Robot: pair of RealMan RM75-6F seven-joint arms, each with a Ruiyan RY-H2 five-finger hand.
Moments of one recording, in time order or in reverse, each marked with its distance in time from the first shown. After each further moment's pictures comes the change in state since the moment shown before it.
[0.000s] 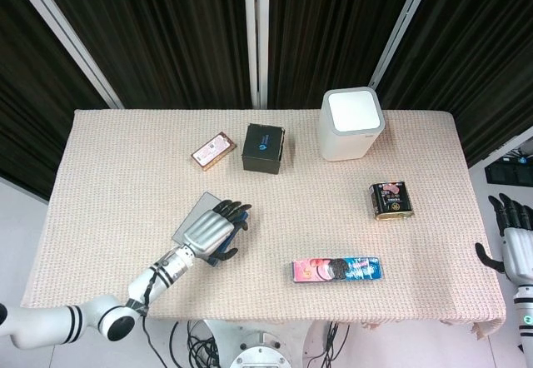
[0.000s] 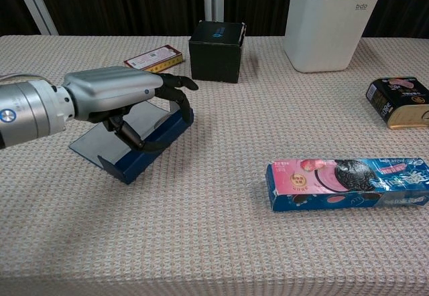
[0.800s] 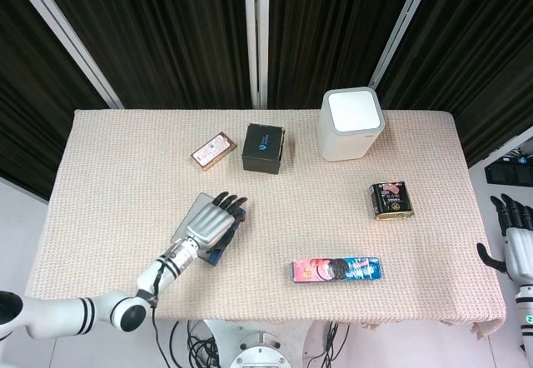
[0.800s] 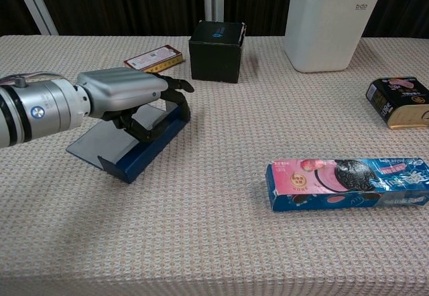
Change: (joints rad) left arm -0.065 -0.037 -0.011 0.035 -0.218 -0.012 0.209; right arm 0.001 -0.003 0.001 0.018 0.002 -0.009 0.018
